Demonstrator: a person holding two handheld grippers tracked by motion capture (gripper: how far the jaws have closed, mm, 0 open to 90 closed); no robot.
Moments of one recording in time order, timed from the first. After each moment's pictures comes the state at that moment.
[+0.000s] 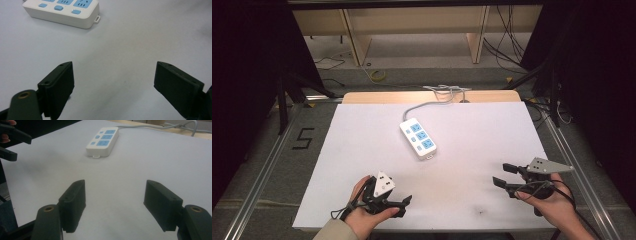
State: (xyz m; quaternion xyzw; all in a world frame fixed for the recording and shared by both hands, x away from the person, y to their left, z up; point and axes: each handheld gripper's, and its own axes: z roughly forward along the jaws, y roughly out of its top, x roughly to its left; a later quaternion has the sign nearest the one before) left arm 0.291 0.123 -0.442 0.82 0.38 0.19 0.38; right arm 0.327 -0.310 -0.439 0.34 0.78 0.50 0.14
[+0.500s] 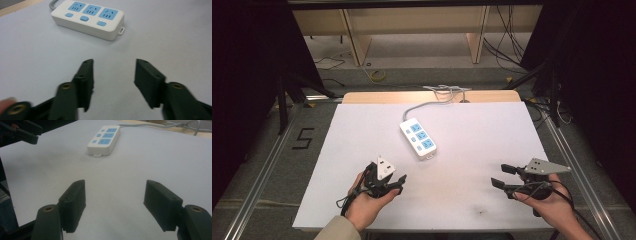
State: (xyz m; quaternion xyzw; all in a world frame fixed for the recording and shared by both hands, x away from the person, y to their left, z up) left arm 0.322 0.119 -0.429 0.80 0.42 0.23 0.36; right arm 0.326 -0.306 -0.440 0.34 0.79 0.49 0.14
